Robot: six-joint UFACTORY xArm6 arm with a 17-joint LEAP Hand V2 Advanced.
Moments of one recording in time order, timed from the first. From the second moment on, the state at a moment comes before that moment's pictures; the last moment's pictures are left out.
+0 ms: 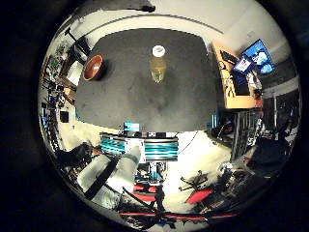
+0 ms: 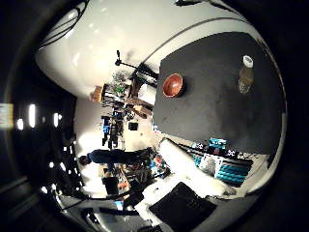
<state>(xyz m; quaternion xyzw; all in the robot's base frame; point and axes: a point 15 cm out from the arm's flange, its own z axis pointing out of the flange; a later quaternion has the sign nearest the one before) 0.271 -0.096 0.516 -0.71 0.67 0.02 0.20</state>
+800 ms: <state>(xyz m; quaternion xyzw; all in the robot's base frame) 0.292 -0.188 0.487 -0.68 0.71 0.00 0.19</state>
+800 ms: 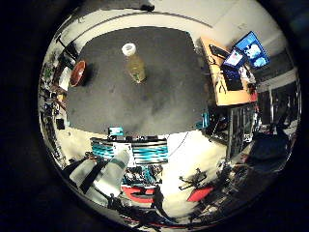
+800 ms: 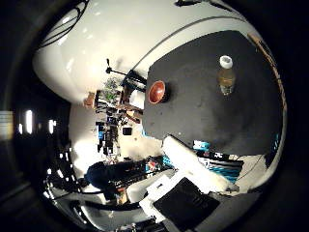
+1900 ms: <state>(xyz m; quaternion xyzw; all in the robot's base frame) 0.326 -0.304 0.426 -0.60 0.71 0.01 0.36</state>
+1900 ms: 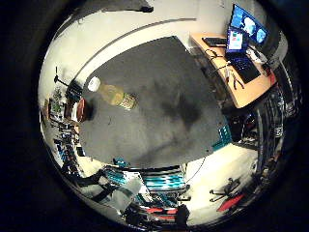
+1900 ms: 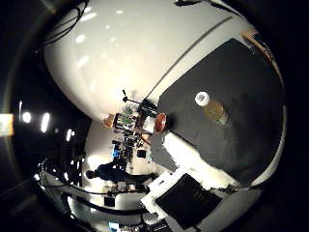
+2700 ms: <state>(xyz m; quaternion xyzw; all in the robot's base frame) 0.337 -0.344 0.316 -0.55 0.68 0.10 0.47</state>
